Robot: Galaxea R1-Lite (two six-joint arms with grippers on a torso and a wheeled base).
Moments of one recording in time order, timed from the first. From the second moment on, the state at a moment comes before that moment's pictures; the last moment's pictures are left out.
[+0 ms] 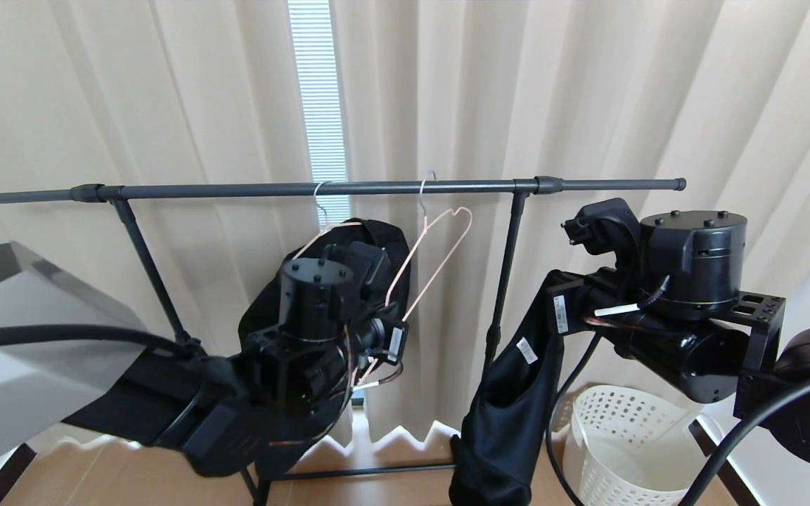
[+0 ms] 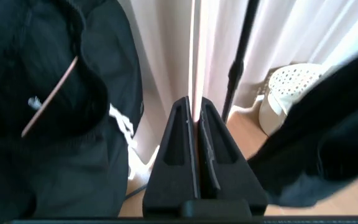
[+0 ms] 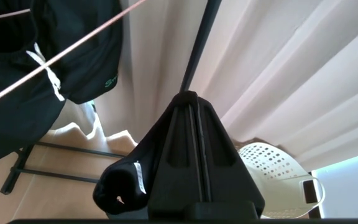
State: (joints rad) left arm -0.67 1.99 -0.85 -0.85 0.22 0.04; right arm 0.59 1.71 -0.82 -0.56 -0.50 0.01
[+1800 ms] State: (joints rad) left arm -0.89 1.79 -0.13 -1.41 0.08 0.03; right arm 0.51 1.85 -0.92 -0.63 -0.65 -0.01
